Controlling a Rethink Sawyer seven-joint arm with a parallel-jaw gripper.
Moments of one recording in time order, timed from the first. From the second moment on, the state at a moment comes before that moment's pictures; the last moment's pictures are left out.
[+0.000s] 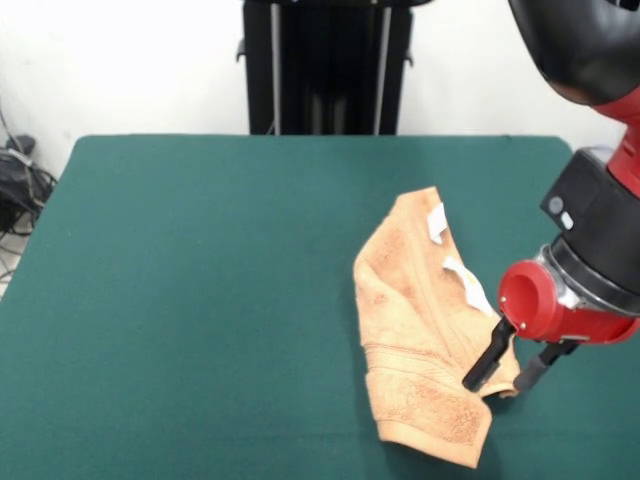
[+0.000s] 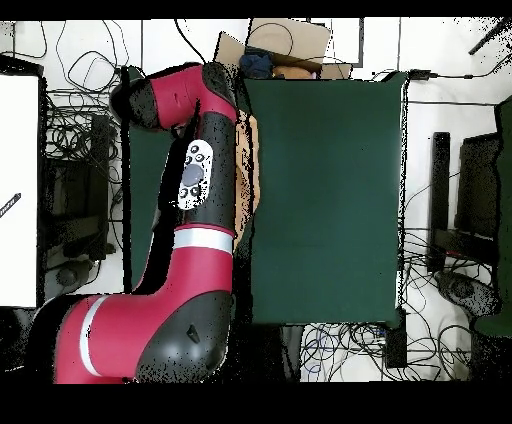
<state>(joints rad) 0.15 -0.10 -0.27 0.61 -0.14 1.00 1.59</state>
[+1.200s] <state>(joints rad) 0.15 -0.10 -0.32 0.62 -0.14 0.95 1.59</state>
